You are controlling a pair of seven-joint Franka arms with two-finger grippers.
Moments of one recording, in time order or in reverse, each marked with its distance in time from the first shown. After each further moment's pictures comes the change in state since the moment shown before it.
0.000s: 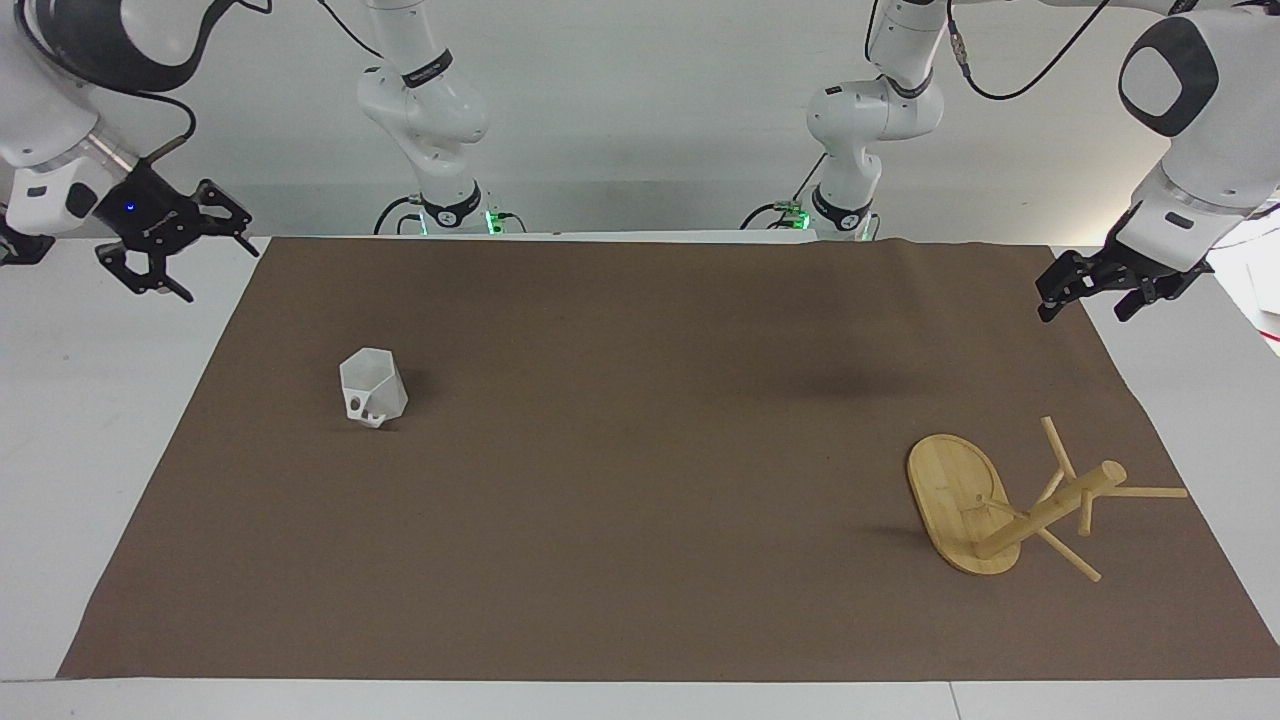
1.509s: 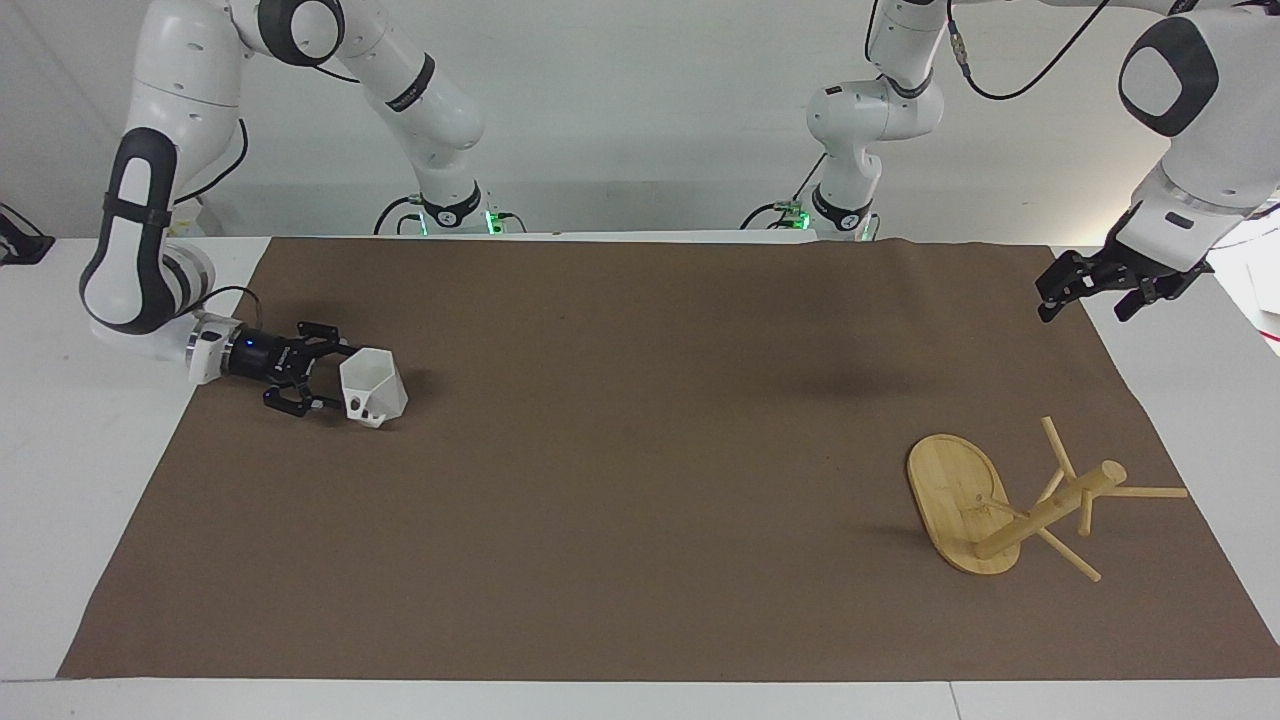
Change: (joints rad) left arm 0.000 0.000 0.000 0.000 0.000 0.000 0.000; right arm -0.157 0.400 0.017 -0.315 0.701 0.019 -1.220
